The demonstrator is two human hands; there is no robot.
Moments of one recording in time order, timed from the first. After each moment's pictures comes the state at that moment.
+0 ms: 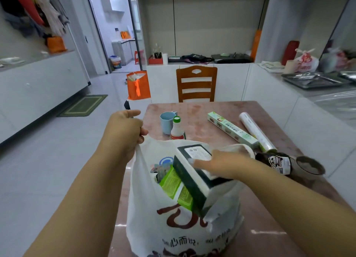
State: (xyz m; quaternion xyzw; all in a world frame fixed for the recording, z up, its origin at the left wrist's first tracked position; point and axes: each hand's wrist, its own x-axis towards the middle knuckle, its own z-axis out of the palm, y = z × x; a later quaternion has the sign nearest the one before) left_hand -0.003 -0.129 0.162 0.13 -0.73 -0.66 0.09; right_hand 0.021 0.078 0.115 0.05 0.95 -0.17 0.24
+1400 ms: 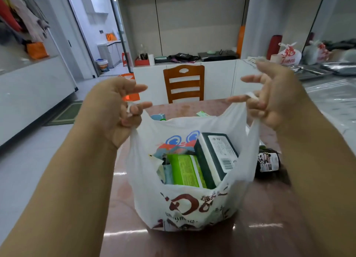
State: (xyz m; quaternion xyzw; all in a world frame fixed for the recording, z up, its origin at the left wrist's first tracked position) left_hand 0.003 -0.089 0.226 0.03 -0.61 -0.79 -0.02; right_hand 0.013 0.170 0.209 0.10 0.63 -0.76 -0.11
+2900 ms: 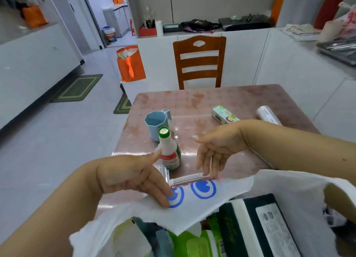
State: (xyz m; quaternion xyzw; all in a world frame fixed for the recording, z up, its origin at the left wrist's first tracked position) left_hand -0.190 -0.107 0.073 -0.11 -0.69 -0.46 -0.55; right_hand -0.261 0.157 0.048 -0.08 0.72 -0.38 0.58
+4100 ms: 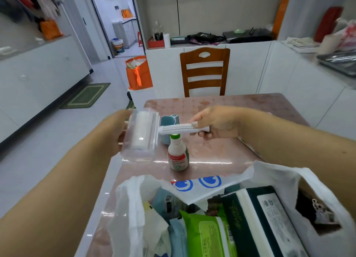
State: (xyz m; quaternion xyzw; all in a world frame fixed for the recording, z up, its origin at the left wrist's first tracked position) left_hand -0.221 -0.134 0.112 0.24 -0.75 -0.60 -0.09; right_hand -0.241 0.118 0.105 -0.03 0.75 -0.57 0.33
